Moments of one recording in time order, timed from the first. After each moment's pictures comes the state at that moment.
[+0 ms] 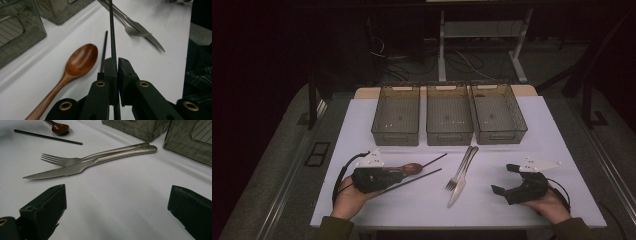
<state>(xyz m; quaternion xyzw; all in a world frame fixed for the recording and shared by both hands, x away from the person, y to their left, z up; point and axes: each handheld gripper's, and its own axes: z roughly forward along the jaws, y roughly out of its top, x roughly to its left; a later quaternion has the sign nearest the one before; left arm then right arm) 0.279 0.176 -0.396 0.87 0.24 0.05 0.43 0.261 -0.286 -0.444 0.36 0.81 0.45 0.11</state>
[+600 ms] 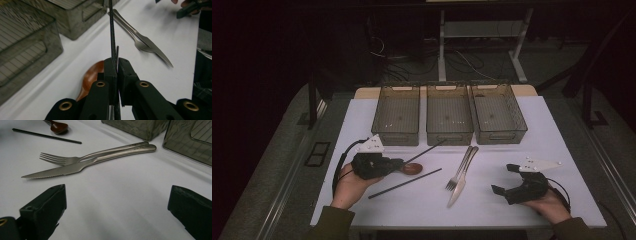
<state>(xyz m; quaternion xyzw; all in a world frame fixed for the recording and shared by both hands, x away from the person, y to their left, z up) 0.302 0.173 -0.369 0.86 0.25 0.07 0.43 0.261 -0.287 -0.444 0.36 0.81 0.45 0.11</state>
